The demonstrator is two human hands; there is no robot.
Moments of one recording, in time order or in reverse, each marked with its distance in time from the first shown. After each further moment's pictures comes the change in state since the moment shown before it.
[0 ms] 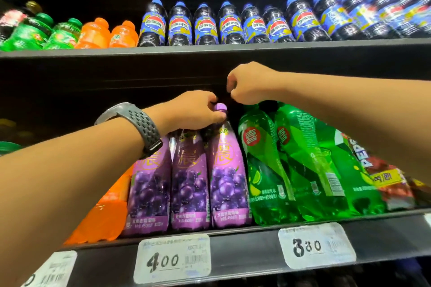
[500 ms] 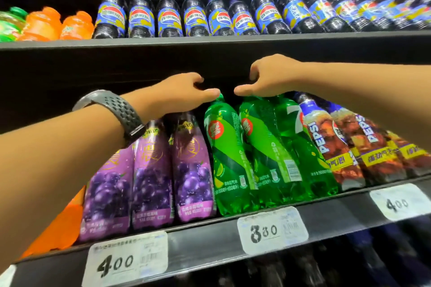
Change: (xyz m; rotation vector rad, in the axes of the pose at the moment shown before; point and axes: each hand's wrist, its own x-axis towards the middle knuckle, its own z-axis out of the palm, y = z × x) left_hand 0.024 0.038 0.002 -0.185 0.040 -0.038; right_hand -0.048 0.086 -0.011 -0.128 -0.055 0.195
